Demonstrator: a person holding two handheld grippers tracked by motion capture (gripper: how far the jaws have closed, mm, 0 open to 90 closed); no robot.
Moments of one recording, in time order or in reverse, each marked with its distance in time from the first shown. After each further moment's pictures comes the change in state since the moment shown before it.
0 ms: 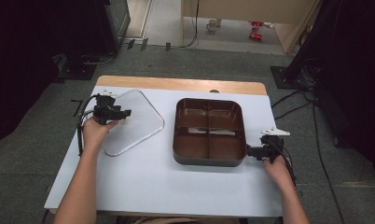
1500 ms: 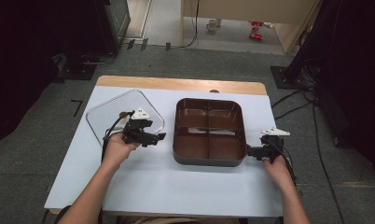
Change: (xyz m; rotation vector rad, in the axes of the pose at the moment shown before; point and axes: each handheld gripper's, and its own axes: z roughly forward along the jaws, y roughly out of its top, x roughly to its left) left arm -0.126 -0.029 -0.002 -0.030 -0.255 0.243; right arm 0.000 0.000 0.000 0.000 0.000 0.000
